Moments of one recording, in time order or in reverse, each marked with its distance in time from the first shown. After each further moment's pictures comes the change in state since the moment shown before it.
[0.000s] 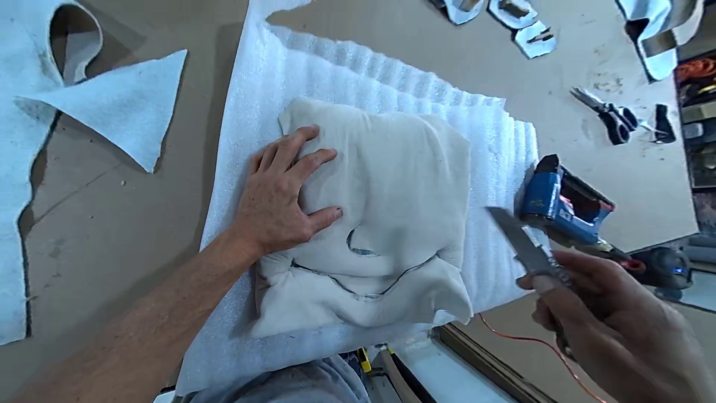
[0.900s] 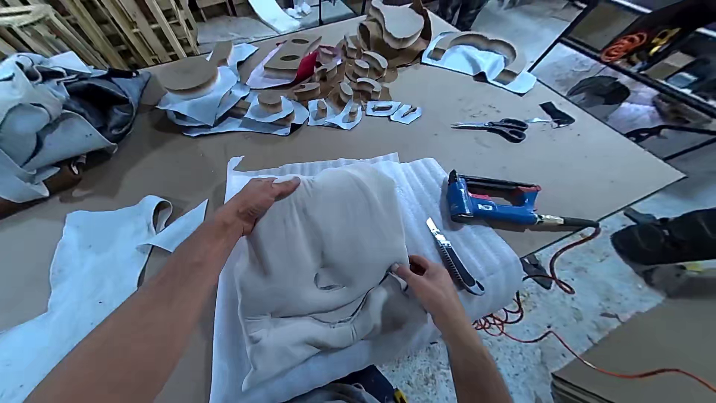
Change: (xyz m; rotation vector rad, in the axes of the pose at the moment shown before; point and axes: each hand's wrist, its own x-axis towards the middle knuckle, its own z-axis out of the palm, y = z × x) left_hand 0.115 0.115 -0.091 -0.604 -0.317 -0.724; right_hand 0.025 0.044 0.090 0.627 0.089 0.296
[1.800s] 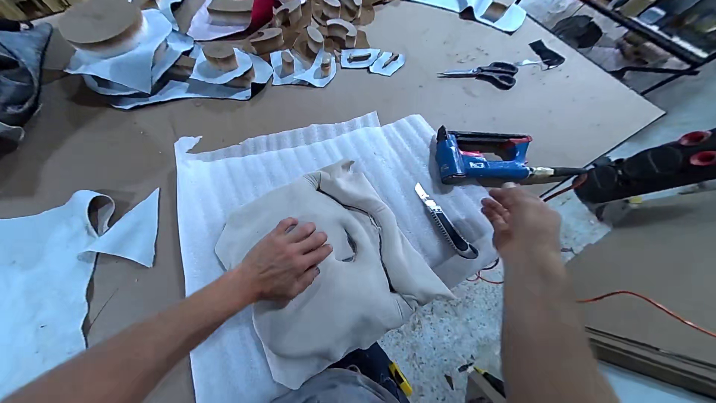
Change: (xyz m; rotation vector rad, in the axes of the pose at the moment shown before) left_hand 0.000 -0.134 0.070 1.261 -0.250 1.331; right_hand 0.060 0.017 -0.105 0.528 0.555 0.060
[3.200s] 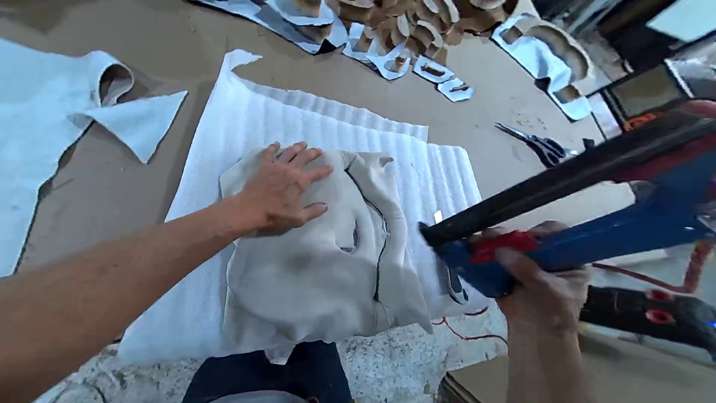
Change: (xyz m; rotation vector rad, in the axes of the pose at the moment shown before) left_hand 0.004 -0.015 -0.005 -0.141 0.079 -0.661; right_hand -0.031 -0.023 0.007 0.202 -0.896 -0.564
